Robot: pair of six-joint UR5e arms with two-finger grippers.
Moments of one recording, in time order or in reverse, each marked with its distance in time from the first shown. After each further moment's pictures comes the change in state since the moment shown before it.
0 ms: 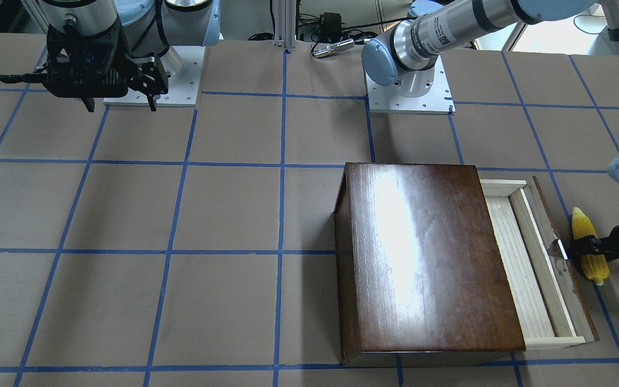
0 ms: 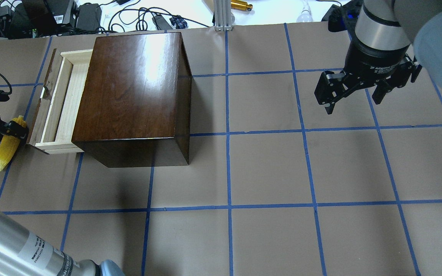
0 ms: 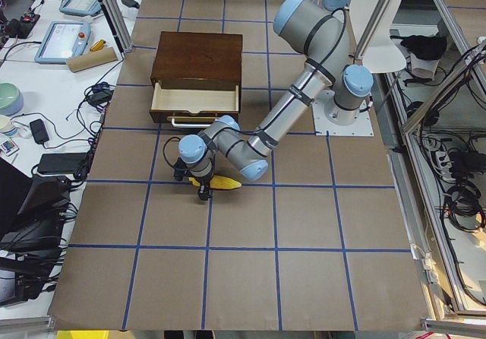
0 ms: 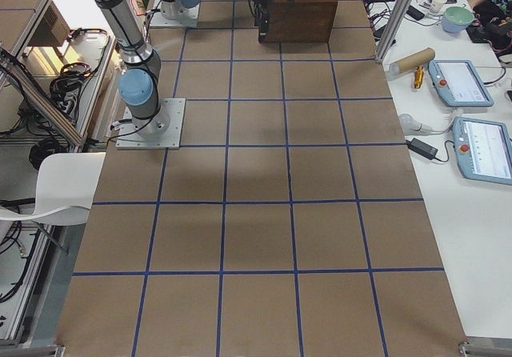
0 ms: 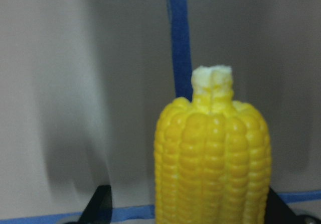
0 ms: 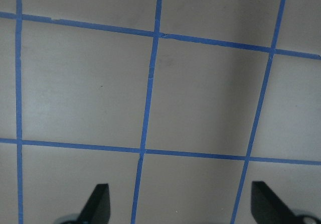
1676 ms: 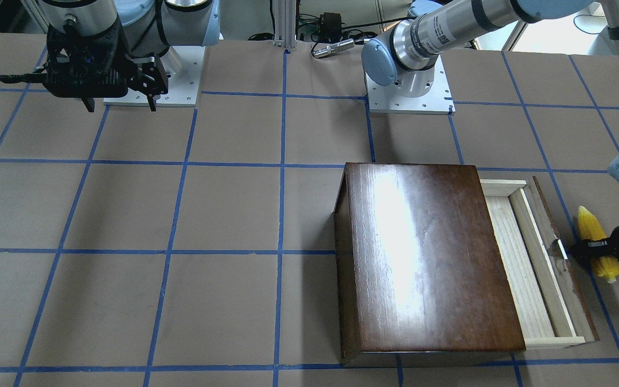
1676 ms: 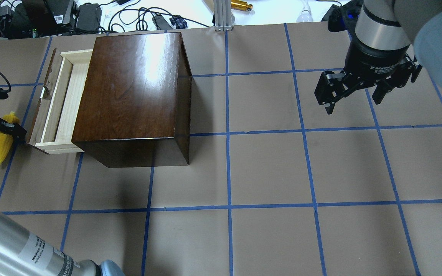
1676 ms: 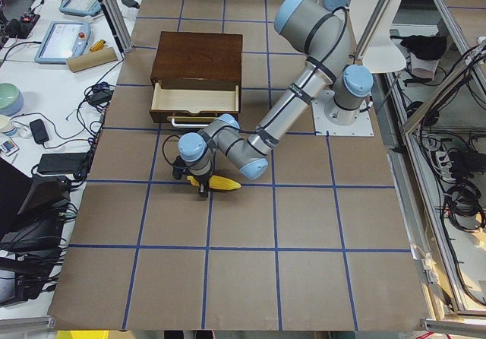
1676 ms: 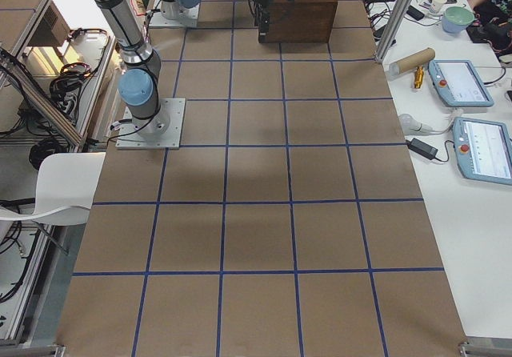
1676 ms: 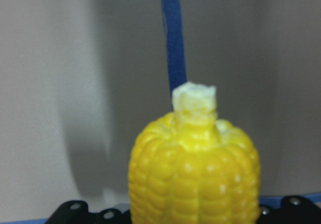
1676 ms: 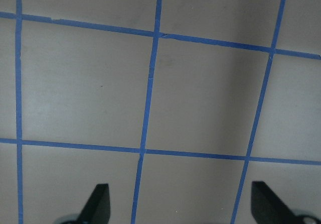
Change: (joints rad) left arm -0.003 0.014 0.004 0.000 -0.011 0.001; right arm 0.000 0.000 0.000 0.000 0.000 0.000
